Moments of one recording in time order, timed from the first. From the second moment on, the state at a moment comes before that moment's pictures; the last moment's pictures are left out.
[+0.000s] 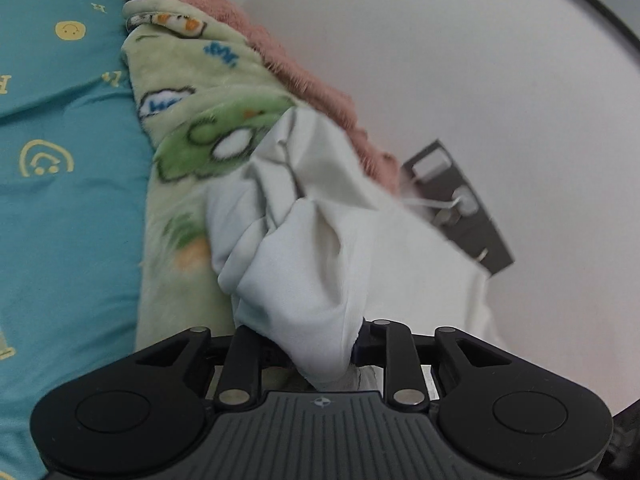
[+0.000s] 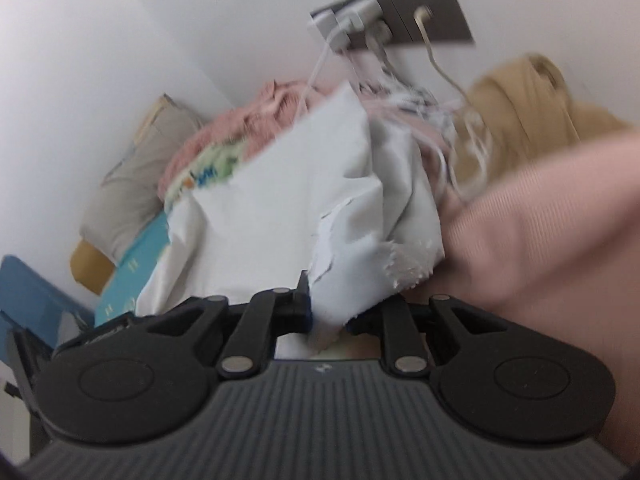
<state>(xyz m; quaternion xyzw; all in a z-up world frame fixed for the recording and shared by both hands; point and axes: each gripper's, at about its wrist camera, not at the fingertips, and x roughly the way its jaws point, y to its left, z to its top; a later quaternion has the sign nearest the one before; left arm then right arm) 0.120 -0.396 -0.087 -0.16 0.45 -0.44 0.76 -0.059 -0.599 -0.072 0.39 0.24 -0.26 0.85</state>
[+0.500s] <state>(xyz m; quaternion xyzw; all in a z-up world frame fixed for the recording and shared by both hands) 0.035 -0.323 0.064 -0.03 0.32 -0.45 0.84 -0.124 -0.508 0.025 0.29 0.22 -0.29 0.88</state>
